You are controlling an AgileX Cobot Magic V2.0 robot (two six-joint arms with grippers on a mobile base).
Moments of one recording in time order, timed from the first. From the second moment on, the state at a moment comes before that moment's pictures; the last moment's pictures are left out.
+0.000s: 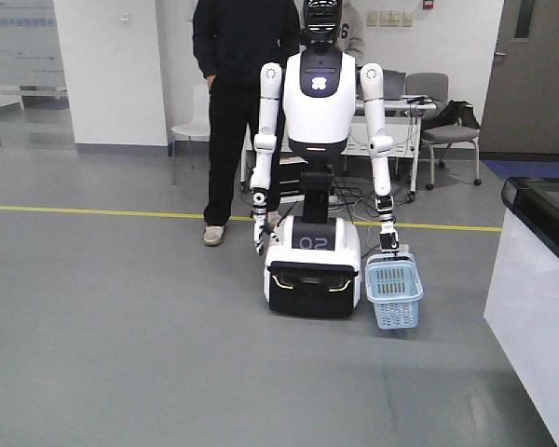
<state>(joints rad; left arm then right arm) -0.16 0.32 -0.34 0.18 0.27 -0.13 0.05 0.46 -0.74 0.14 0.84 -0.15</state>
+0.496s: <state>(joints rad) -0.16 0.32 -0.34 0.18 0.27 -0.13 0.05 0.46 -0.74 0.14 0.84 -0.15</state>
